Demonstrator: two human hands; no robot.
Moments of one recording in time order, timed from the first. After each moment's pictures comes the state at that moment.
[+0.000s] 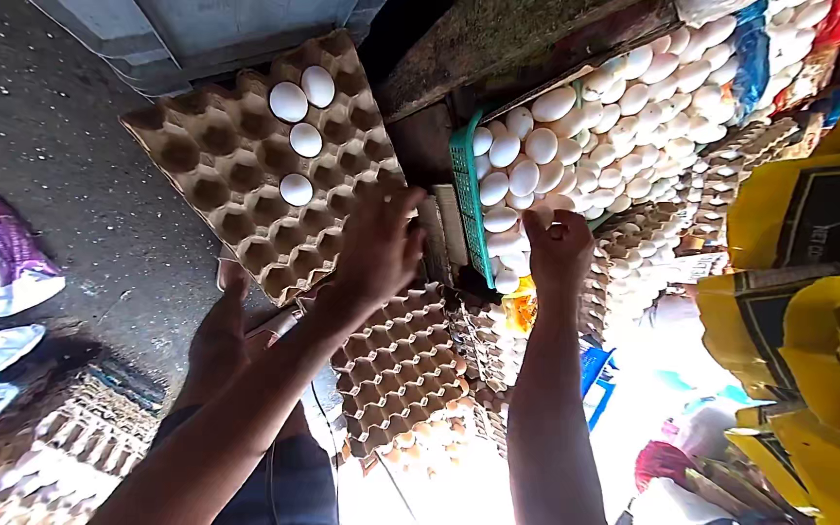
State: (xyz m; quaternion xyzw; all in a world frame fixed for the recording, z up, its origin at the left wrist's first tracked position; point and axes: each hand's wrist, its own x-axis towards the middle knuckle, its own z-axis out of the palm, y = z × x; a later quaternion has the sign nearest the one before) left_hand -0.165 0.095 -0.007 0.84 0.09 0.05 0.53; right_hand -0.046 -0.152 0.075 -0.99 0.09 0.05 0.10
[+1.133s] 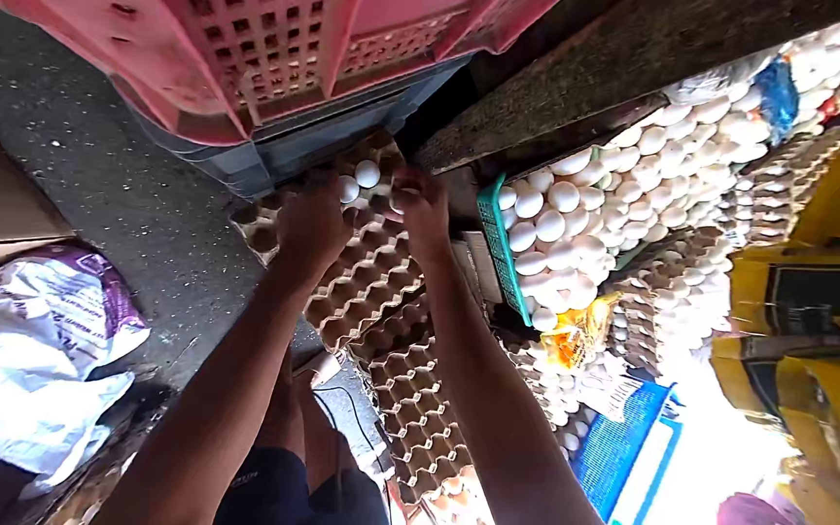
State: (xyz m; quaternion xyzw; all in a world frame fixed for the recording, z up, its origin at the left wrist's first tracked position) left_hand -0.094 0.253 -0.038 0.90 0.21 -0.18 0.33; right_hand -0.026 0.097 -0.039 -0.82 0.04 0.21 0.53
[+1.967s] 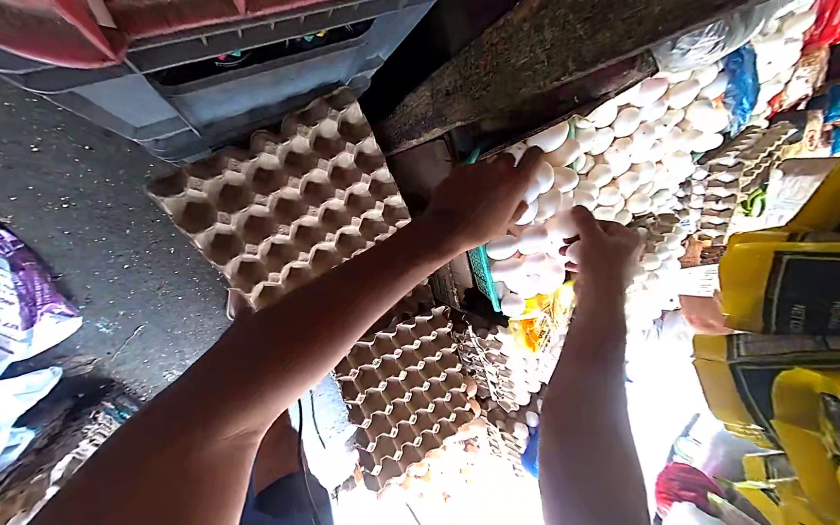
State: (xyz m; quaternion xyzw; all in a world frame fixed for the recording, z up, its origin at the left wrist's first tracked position) left_hand -0.006 0.077 0.034 0.87 -0.11 -0.03 0.49; right_hand 0.000 -0.142 0.093 -0.94 0.27 0.06 0.22
